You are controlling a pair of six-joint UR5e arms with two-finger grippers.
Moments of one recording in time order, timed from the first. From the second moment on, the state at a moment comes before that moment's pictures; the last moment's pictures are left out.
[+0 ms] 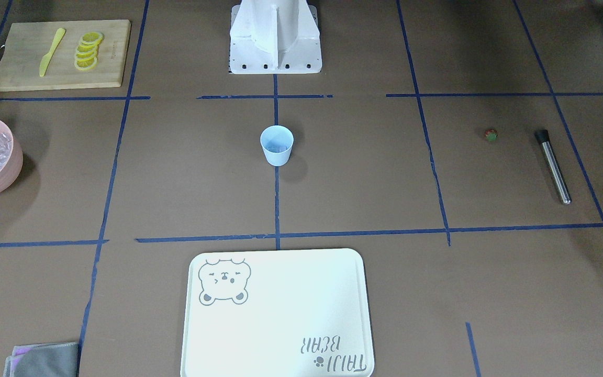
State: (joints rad) left arm -1.59 -1.52 -1.65 -1.59 -2.38 0.13; right arm 1.55 -1.63 1.75 -1.69 2.34 -0.06
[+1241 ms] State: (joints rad) left arm -1.39 -1.61 -1.75 -1.75 -2.31 -0.18; right arm 1.55 -1.65 1.75 -1.69 2.33 -0.07
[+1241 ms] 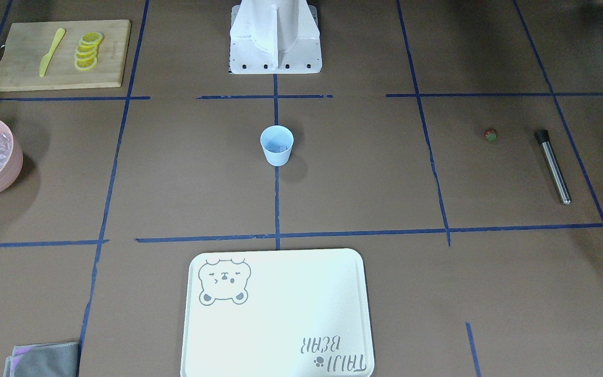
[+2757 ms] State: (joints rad) left arm -0.84 -1.37 -1.76 -2.29 -2.12 -0.80; right arm 1.55 -1.65 1.75 -1.68 2.33 -0.07
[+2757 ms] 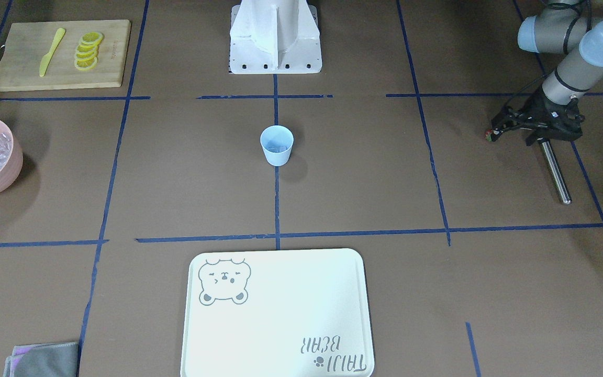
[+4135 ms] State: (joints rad) left arm -0.77 -1.36 -1.77 -2.29 -2.12 -0.79; right arm 1.56 -1.64 1.75 -1.69 2.33 -0.07
